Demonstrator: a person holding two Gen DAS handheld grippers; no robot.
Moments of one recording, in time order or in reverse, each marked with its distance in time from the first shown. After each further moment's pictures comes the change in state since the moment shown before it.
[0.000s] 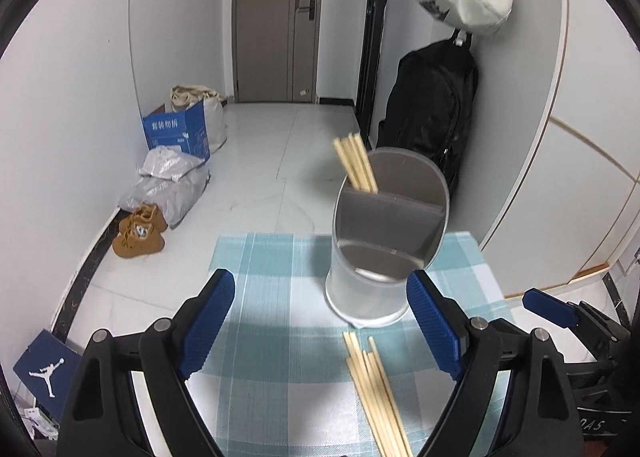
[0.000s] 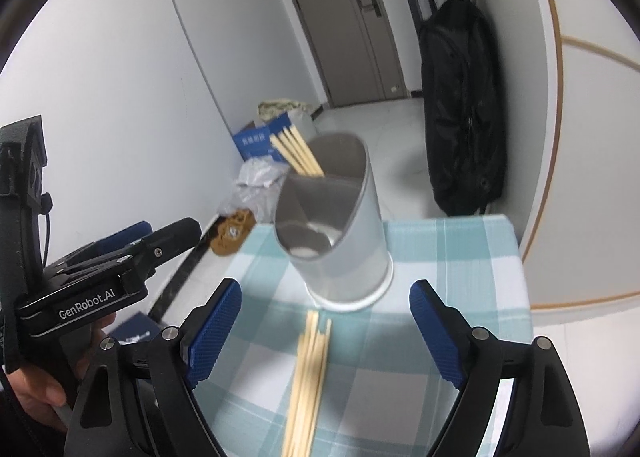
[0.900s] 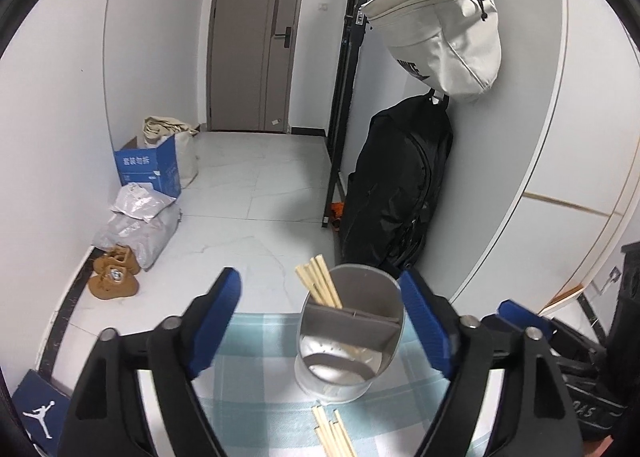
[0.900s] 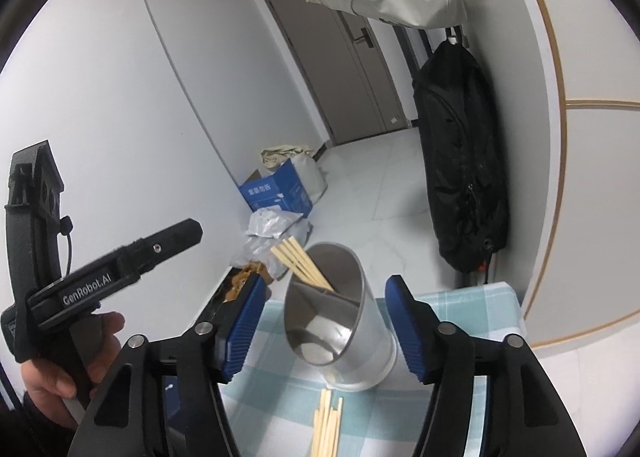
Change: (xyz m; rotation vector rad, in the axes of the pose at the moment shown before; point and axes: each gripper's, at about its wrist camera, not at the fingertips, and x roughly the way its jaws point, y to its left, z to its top) left arm -0.024 -0.013 0.091 0.012 -0.090 -0.106; right arm -0.028 -0.011 0.088 0.080 -0.140 0.049
